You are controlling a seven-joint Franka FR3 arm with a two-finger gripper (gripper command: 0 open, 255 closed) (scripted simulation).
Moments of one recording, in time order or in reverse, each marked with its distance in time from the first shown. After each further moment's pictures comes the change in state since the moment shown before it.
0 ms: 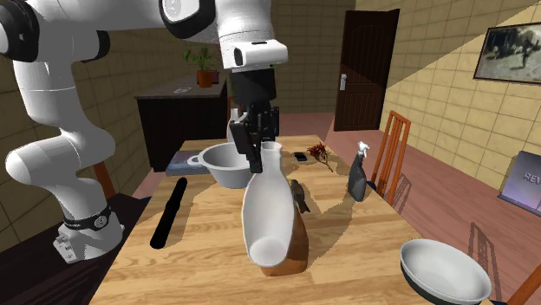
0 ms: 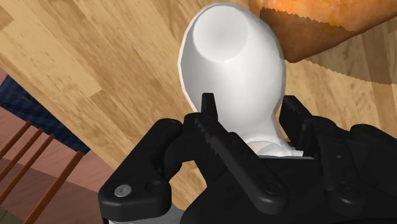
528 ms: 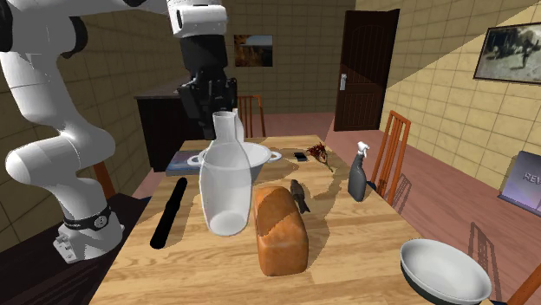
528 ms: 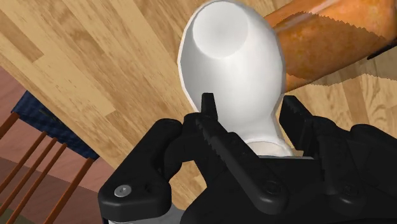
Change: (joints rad) arm -0.006 -0.278 -0.009 -0.197 0.021 -0.080 -0.018
